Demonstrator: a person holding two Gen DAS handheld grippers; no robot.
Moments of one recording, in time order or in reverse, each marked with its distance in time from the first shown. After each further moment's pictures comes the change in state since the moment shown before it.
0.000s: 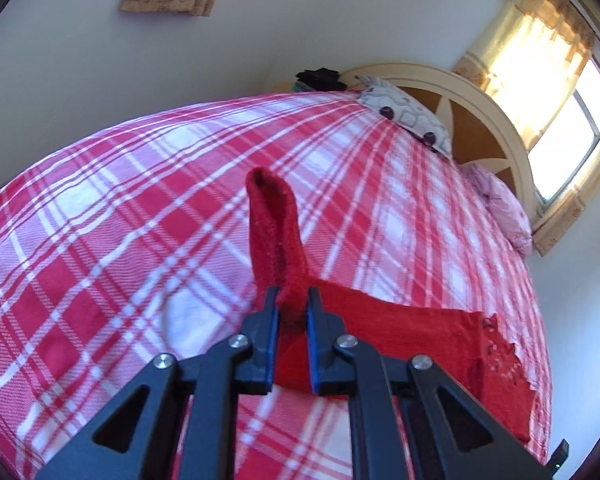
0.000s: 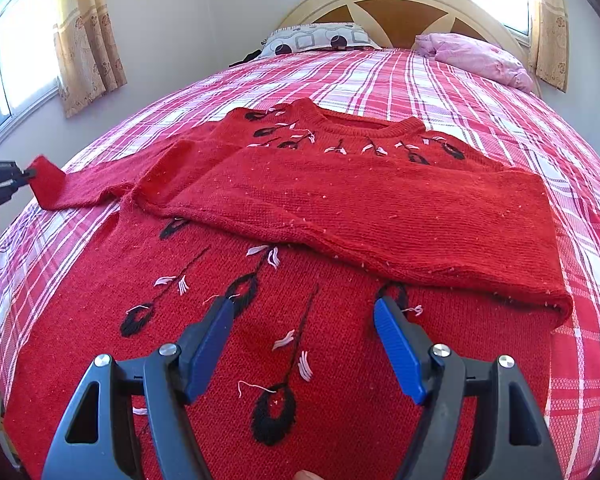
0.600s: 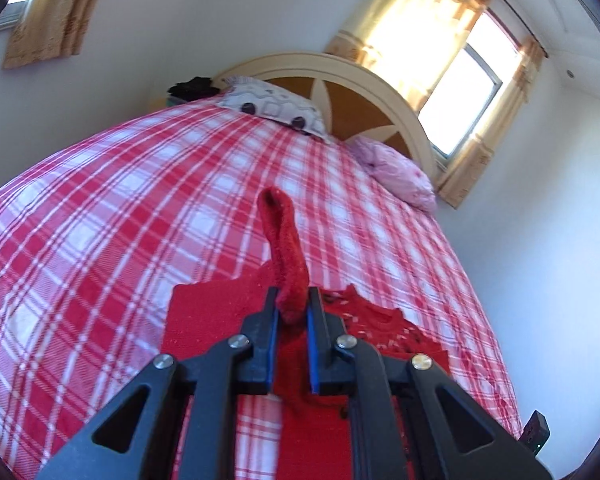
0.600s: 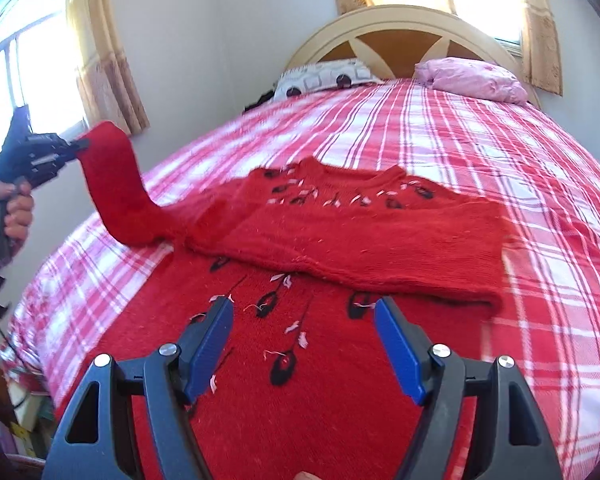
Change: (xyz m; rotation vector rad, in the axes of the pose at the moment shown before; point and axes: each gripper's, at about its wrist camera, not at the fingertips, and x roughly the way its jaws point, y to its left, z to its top) left arm -0.048 -0.188 -0.029 0.229 0.004 -0.295; right arm -0.103 -0.035 -0.007 0.072 -0.164 0.102
